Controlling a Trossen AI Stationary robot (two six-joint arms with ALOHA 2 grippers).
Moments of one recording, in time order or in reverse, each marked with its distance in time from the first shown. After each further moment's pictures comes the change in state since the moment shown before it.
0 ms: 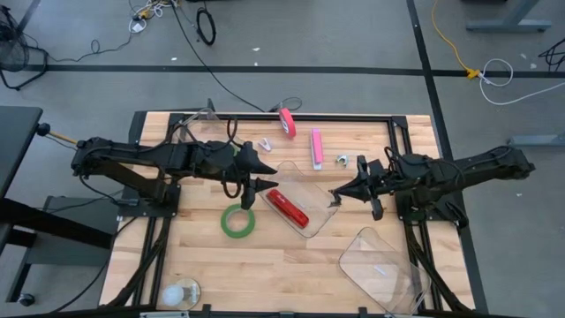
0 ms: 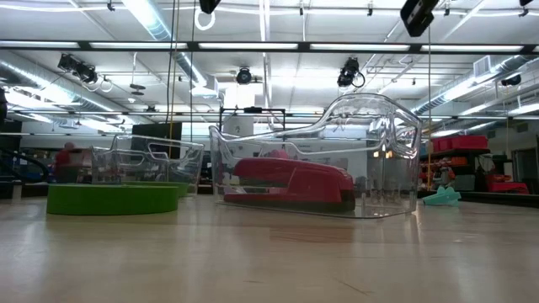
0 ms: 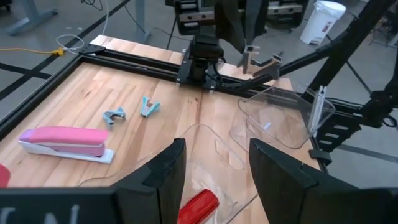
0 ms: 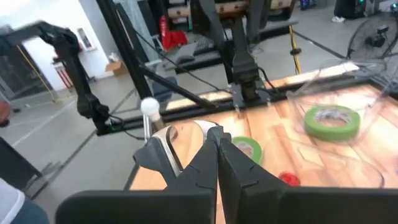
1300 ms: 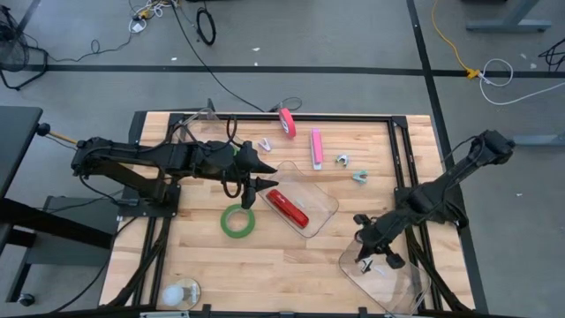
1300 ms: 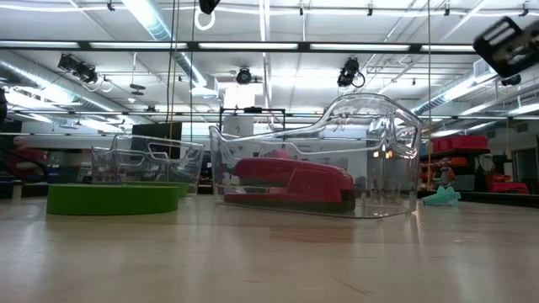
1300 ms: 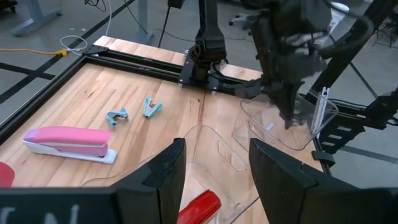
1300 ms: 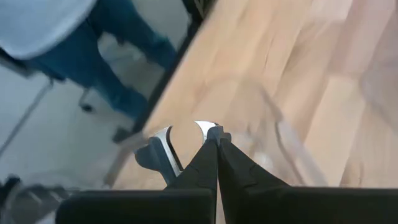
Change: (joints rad) left arm 0.000 0.000 0.000 0.000 -0.010 0.000; right arm 0.439 0.281 0.000 -0.356 -0.189 0.034
